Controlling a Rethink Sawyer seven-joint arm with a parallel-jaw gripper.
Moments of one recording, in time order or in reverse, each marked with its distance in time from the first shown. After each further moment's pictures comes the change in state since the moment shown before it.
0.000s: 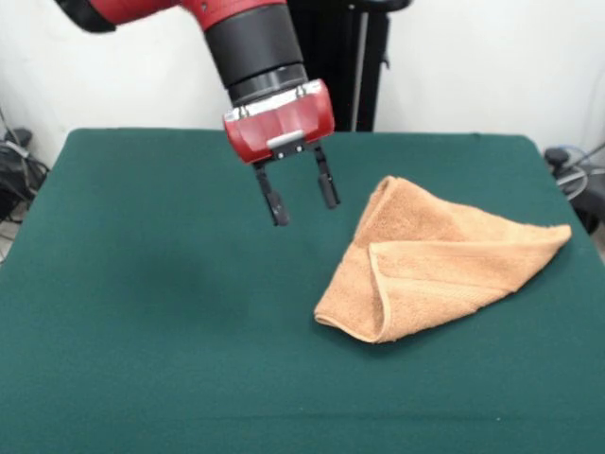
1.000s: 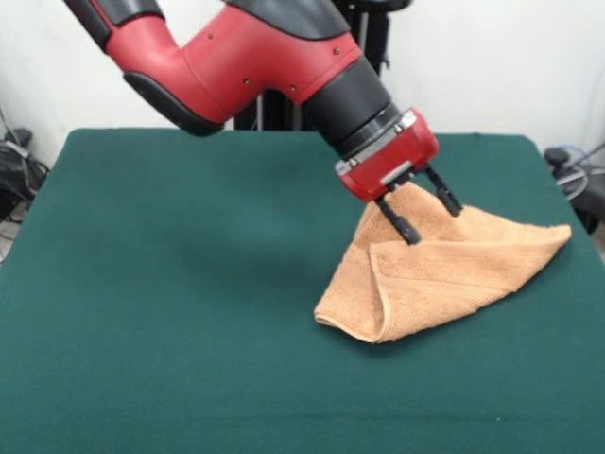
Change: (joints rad) arm -0.023 0.370 0.141 -0.039 0.006 0.067 0.000
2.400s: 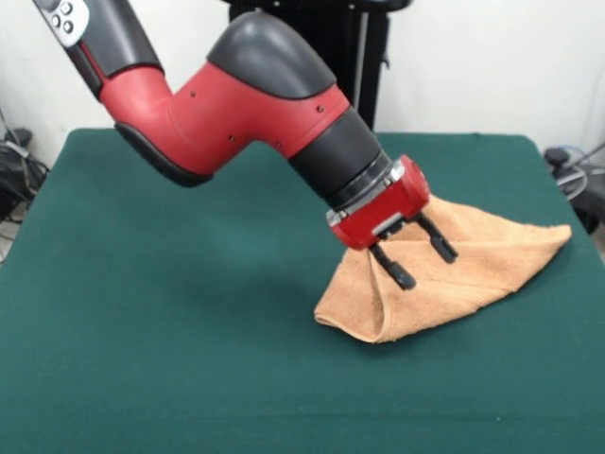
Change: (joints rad) arm -0.005 0.137 0.044 -0.186 0.000 0.175 -0.009
